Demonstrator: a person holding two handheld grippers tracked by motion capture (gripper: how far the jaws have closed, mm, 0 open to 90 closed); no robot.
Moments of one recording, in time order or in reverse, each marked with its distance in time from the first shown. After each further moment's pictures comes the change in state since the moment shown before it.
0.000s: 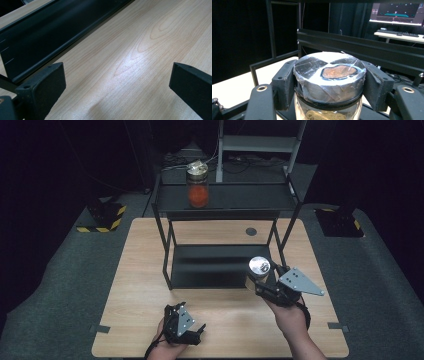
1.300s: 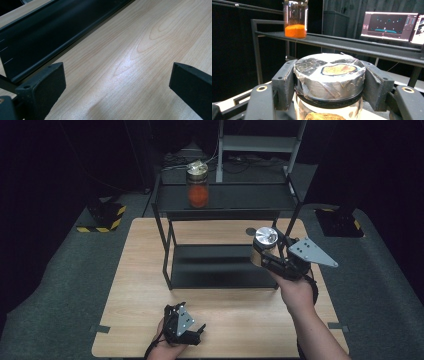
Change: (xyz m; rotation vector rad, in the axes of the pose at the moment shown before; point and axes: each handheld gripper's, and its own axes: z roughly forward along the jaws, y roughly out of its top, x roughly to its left) left arm 0.001 -0.001 0.000 -0.005 -0.005 -0.005; right arm -0.021 0.058 0.018 -0.077 -0.040 -0.014
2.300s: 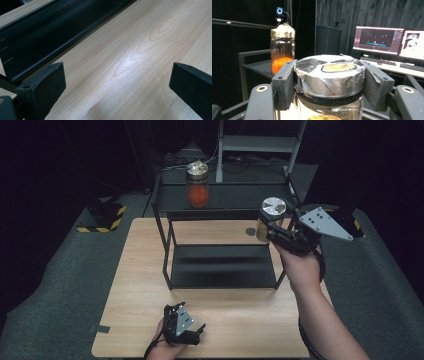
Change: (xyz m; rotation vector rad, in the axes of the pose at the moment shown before) left arm 0.002 -0.001 -0.001 -0.007 -0.005 -0.015; right arm -0.011 0.049 0.019 -0.081 -0.051 -0.001
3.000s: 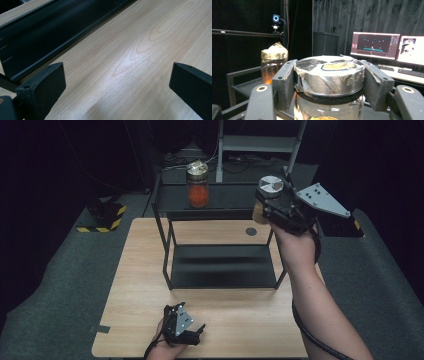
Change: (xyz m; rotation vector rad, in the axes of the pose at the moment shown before) left arm 0.001 0.000 -0.001 -0.001 -0.005 -0.004; right arm -0.001 0.026 0.033 -0.029 -0.021 0.009
